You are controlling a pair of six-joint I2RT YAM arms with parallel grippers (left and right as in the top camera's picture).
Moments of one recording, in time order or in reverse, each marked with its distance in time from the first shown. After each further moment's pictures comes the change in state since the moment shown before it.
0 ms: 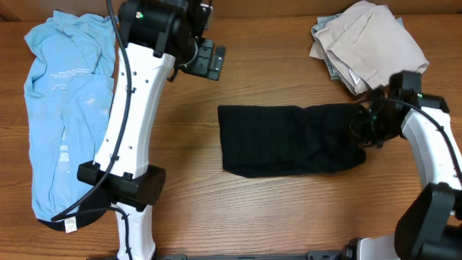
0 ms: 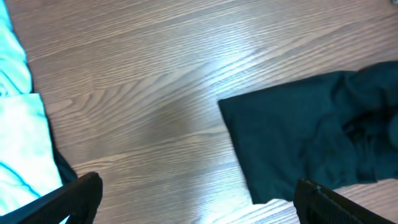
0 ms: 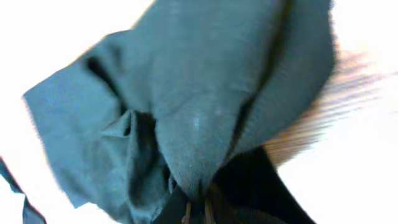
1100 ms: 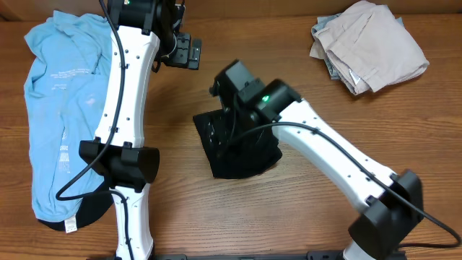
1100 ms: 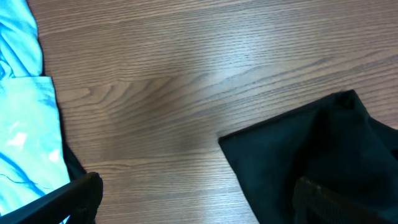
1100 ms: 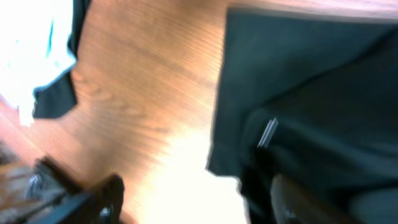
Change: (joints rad) left arm 0.142 0.143 0.000 0.046 -0.003 0.003; right arm 0.873 0.189 0.468 -0.037 0.166 0.143
